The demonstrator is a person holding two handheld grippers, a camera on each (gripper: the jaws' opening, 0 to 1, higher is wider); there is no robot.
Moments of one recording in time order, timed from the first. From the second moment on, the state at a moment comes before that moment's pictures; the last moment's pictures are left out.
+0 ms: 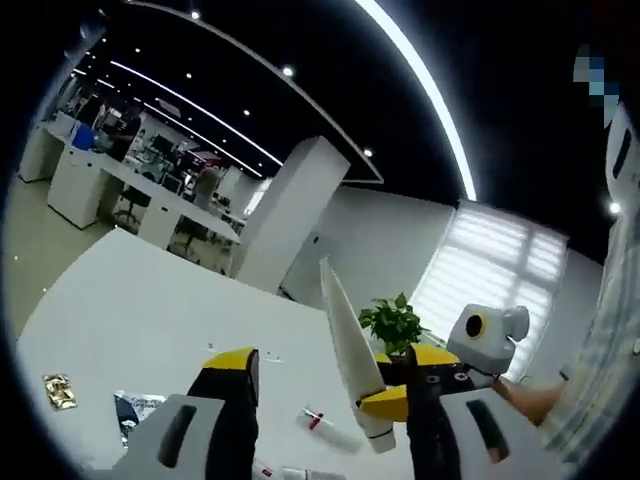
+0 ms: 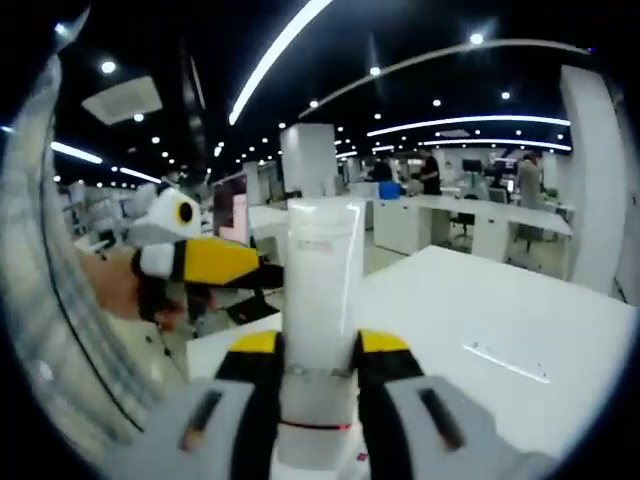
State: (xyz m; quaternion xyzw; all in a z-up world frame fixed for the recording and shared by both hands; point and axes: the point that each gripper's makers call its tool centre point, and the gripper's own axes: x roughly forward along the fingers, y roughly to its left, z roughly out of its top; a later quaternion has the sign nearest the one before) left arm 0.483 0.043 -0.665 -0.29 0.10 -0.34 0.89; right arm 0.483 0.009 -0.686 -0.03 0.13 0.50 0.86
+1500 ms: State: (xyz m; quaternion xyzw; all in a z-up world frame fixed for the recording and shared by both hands) left arm 0.486 0.024 -0.680 -0.33 0.16 -0.35 0.86; right arm 0.454 0.038 -0.701 -0.15 0.13 0.52 0.83
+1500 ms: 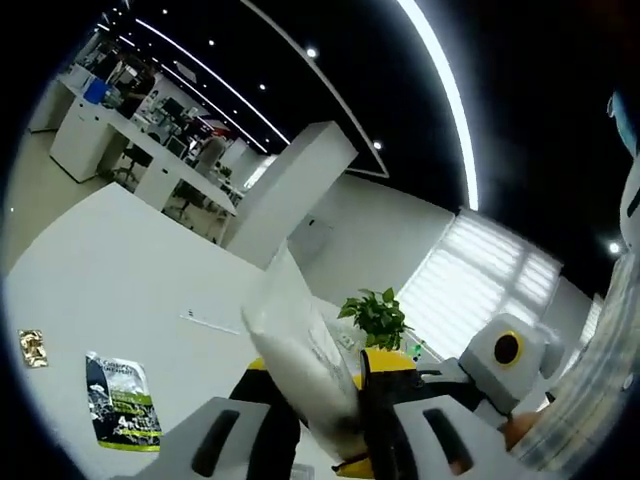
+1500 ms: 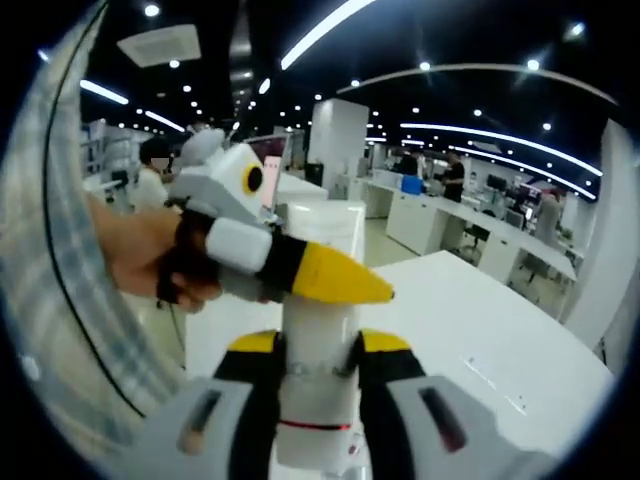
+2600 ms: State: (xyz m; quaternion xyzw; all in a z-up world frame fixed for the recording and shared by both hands) left arm 0.493 0.025 -0.664 -0.26 0.13 -0.37 0.88; right arm 0.467 0.042 -0.693 -0.15 0.10 0.50 0.85
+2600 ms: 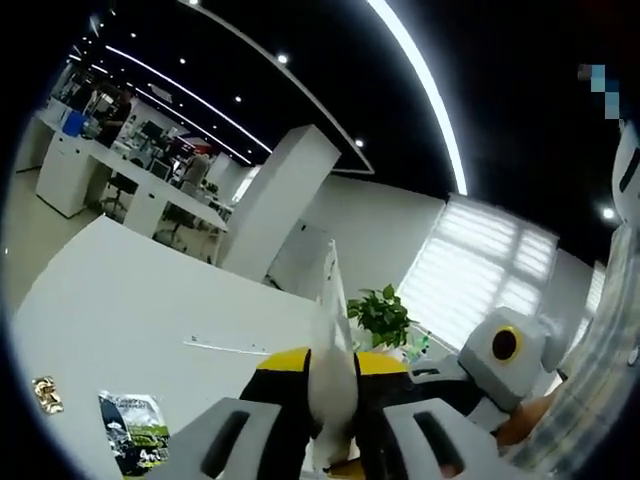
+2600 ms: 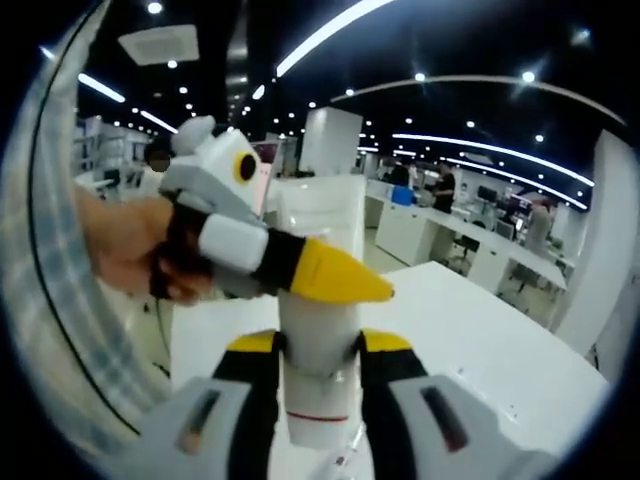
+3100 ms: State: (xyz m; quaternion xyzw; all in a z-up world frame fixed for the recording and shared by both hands) left arm 0.493 0.038 -0.681 -0.17 0.14 -0.37 0.90; right arm 0.459 0.032 -0.707 -0.13 0.13 0.51 0.84
